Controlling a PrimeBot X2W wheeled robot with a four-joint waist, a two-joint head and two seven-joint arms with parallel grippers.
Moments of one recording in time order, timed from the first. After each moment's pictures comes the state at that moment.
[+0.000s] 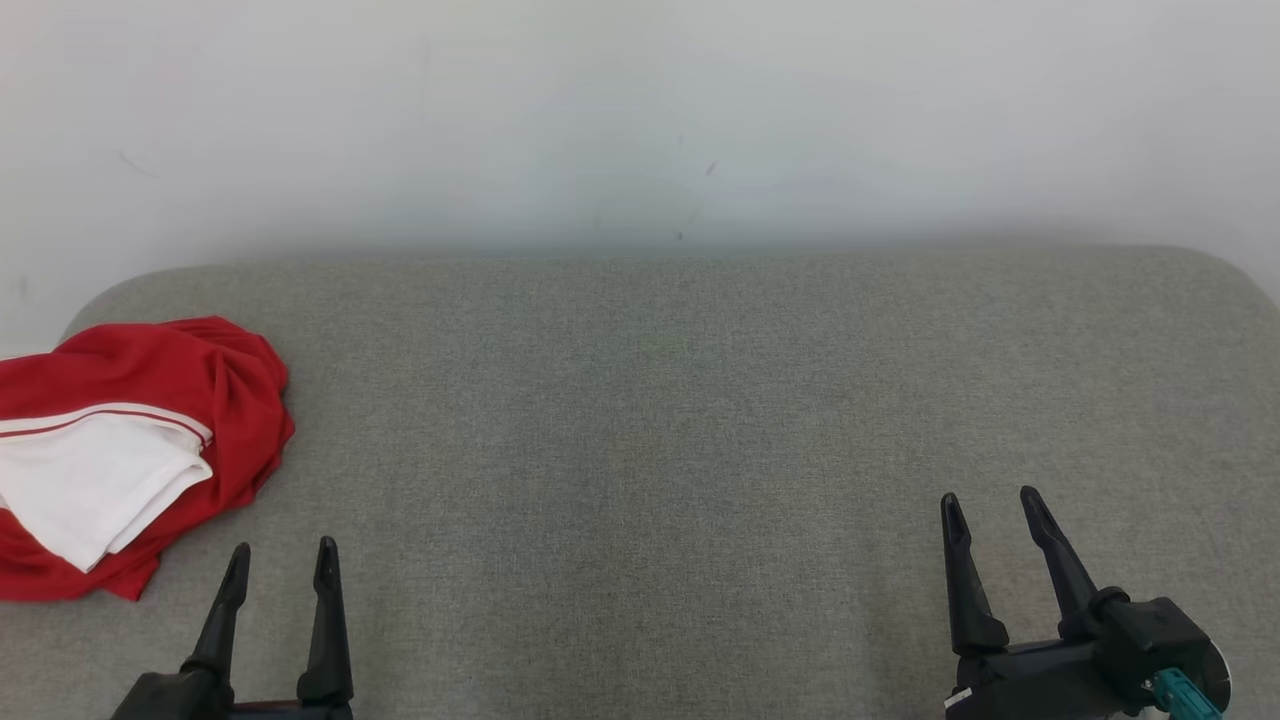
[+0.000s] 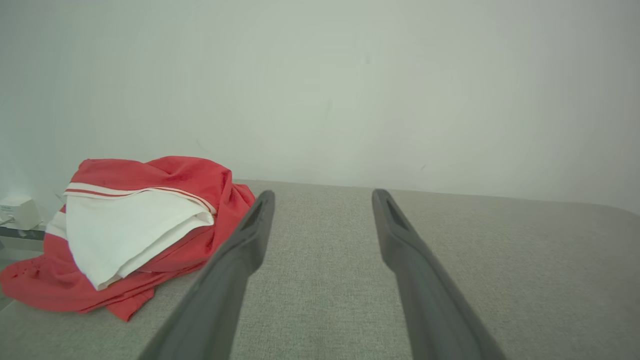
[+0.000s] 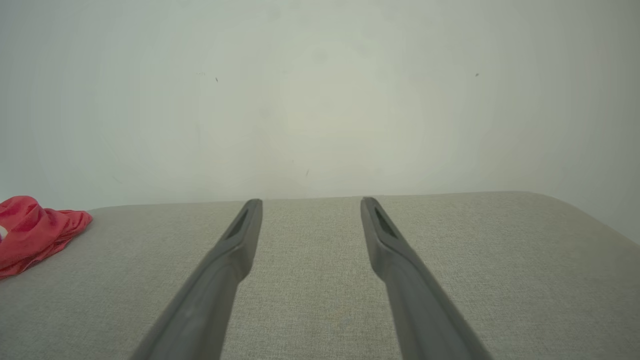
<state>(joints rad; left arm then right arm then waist) 0.00 0.10 0.04 0.10 -0.21 -0.11 -0.24 -0.03 -0.05 0.03 0.14 0.14 0.13 -0.24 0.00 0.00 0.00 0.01</state>
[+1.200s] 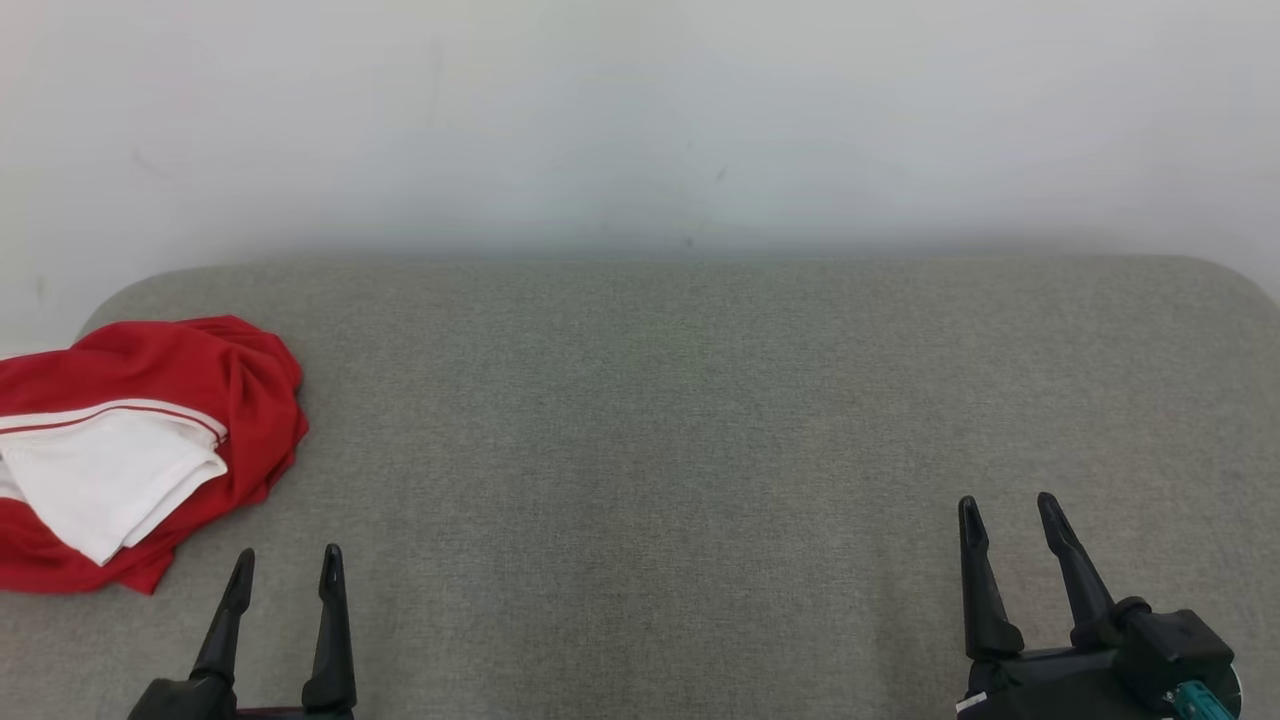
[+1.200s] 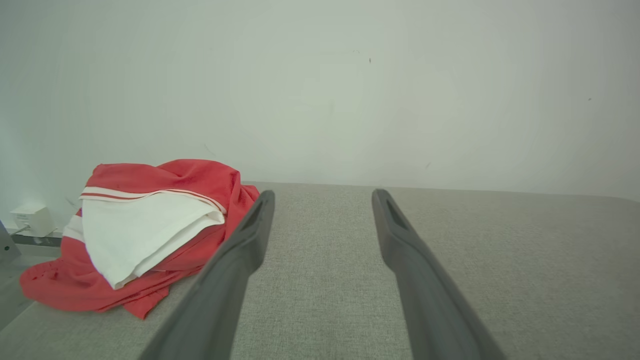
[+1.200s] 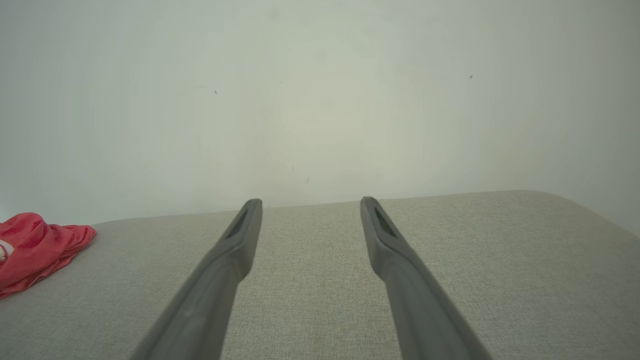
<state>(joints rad) 0.00 0.09 0.05 0.11 -0.16 -0.12 -0.26 -0.02 -0.05 0.02 0.14 0.18 0.13 -0.26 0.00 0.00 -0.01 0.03</state>
